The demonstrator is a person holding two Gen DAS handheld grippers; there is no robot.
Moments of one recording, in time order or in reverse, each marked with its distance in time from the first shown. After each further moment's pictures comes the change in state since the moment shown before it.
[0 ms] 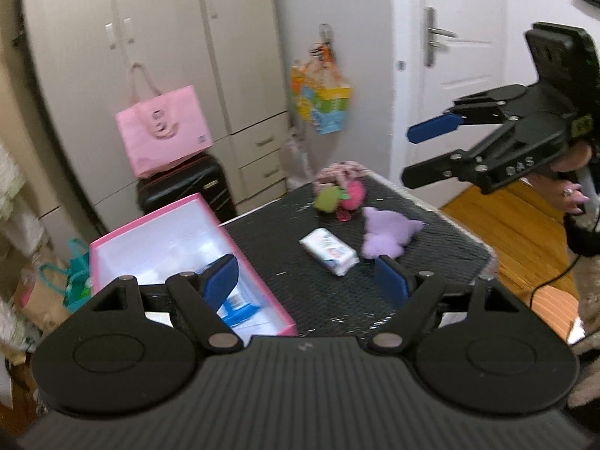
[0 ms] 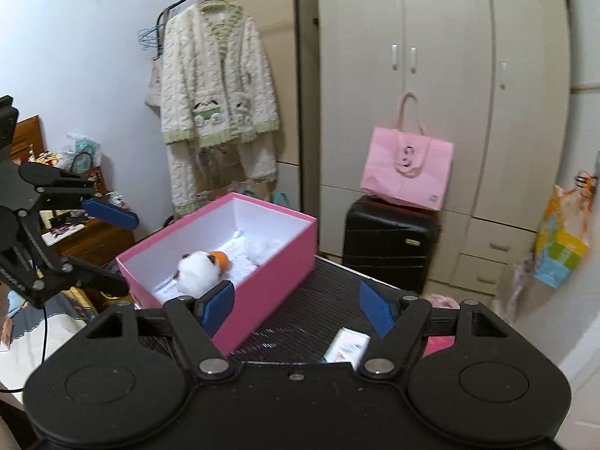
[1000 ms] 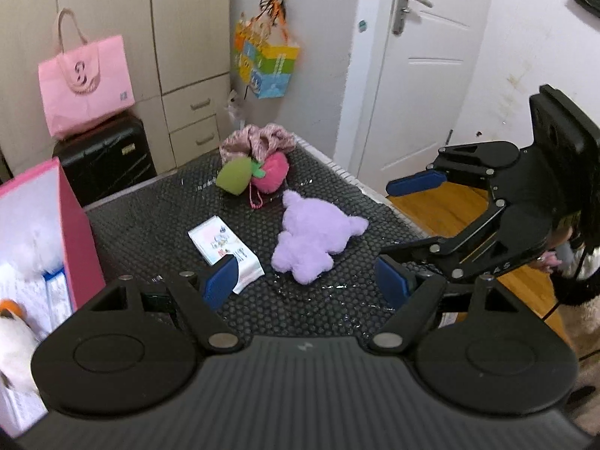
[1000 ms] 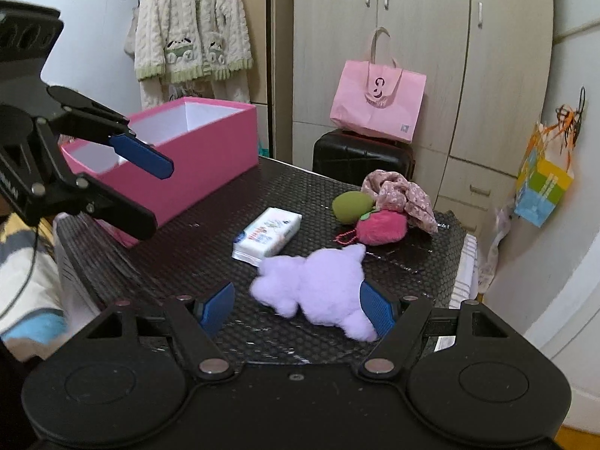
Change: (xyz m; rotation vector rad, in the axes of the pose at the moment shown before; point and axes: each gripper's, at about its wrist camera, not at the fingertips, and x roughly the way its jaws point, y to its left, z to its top) left arm 0.148 -0.057 -0.004 -0.102 0.090 -0.177; right arm 0.033 -0.083 -0.128 -0.042 0.117 -0.038
